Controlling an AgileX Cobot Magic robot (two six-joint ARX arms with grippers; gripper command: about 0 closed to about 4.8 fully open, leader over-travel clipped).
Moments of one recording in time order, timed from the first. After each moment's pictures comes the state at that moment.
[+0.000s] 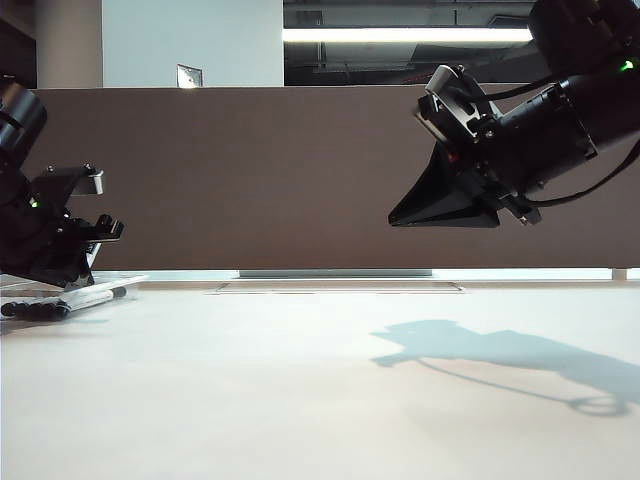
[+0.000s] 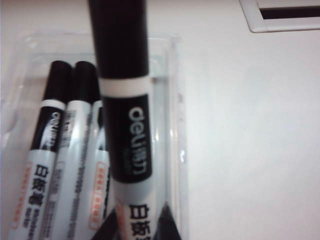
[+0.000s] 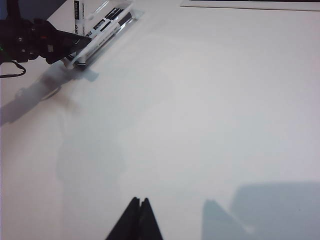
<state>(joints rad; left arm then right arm) -0.01 1.81 0.97 0.21 0.09 0.05 0.36 1.50 0.71 0.32 -0.49 0.21</state>
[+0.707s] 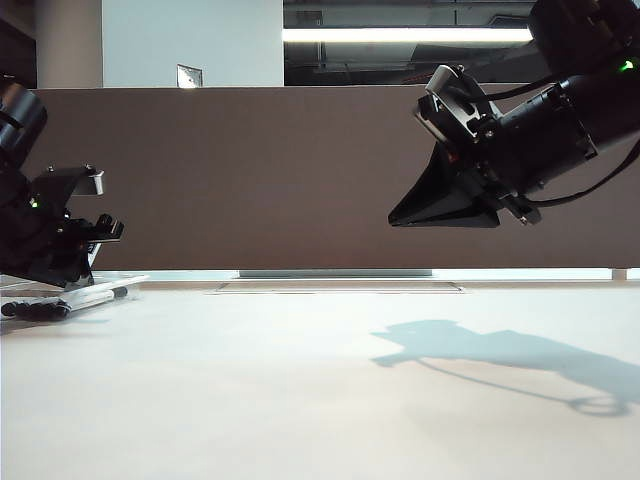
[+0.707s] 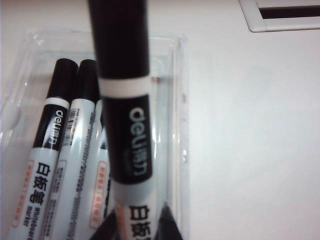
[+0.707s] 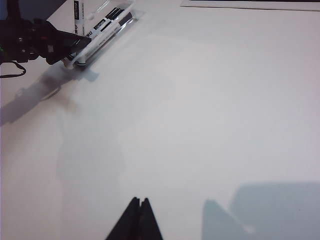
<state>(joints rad) -0.01 1.81 0.97 0.21 0.09 0.05 0.36 1.50 0.71 0.32 -0.49 0.21</state>
